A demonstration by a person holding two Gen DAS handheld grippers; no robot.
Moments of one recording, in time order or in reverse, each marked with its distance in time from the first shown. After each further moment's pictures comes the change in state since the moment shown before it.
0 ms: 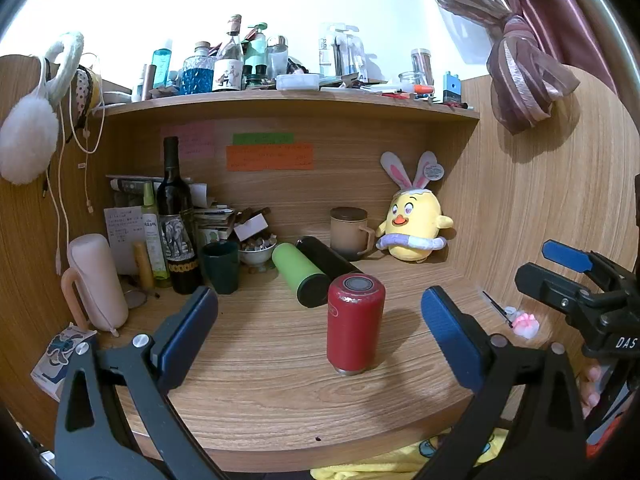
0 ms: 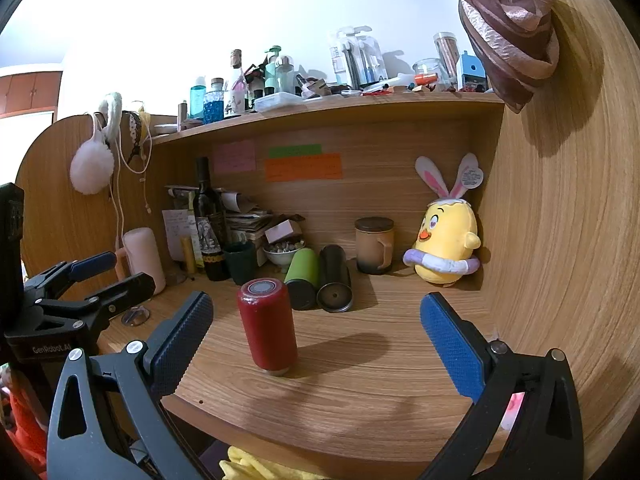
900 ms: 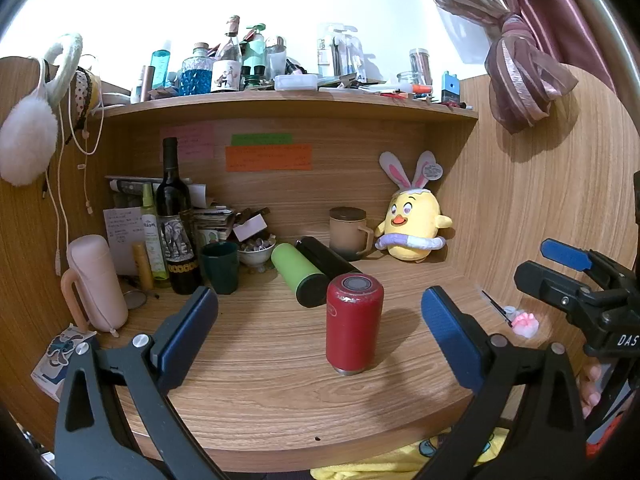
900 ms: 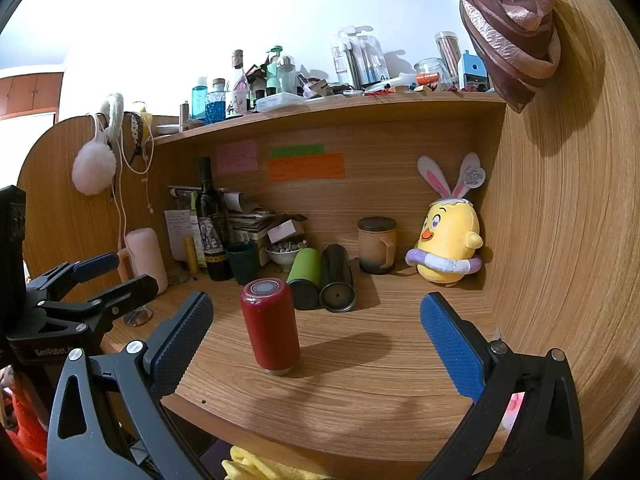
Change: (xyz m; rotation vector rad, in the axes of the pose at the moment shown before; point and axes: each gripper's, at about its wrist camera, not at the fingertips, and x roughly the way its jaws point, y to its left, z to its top) left arm -0.001 -0.003 0.000 0.001 -0.001 0.003; right arm 0.000 0.004 -0.001 0.003 -0.002 -0.003
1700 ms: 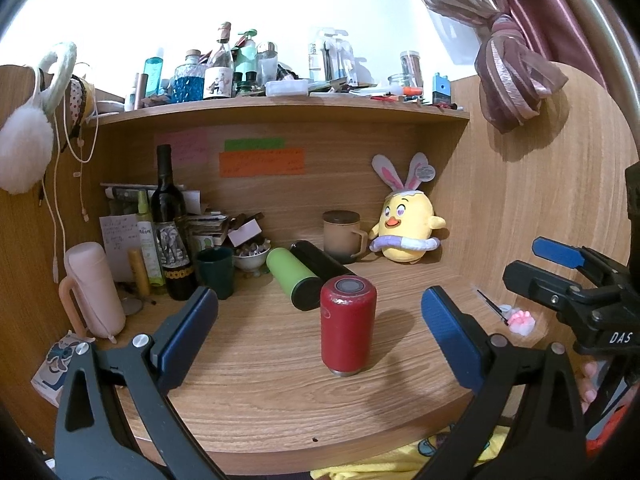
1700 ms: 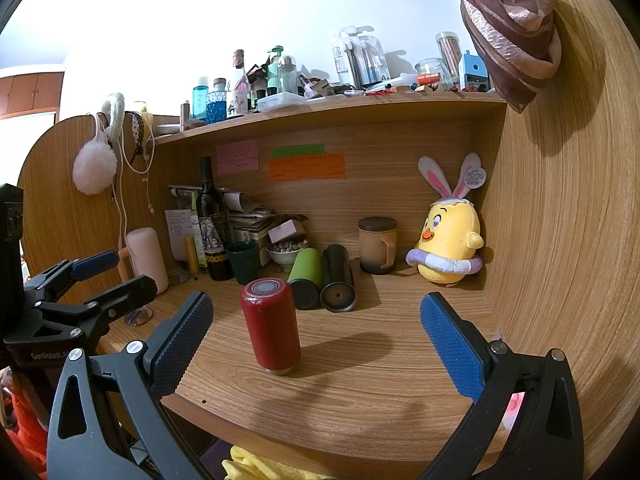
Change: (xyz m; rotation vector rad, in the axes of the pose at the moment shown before) left arm -0.005 -0.009 0.001 0.023 -0.013 -0.017; right arm 0.000 0.001 0.000 0.000 -0.001 0.000
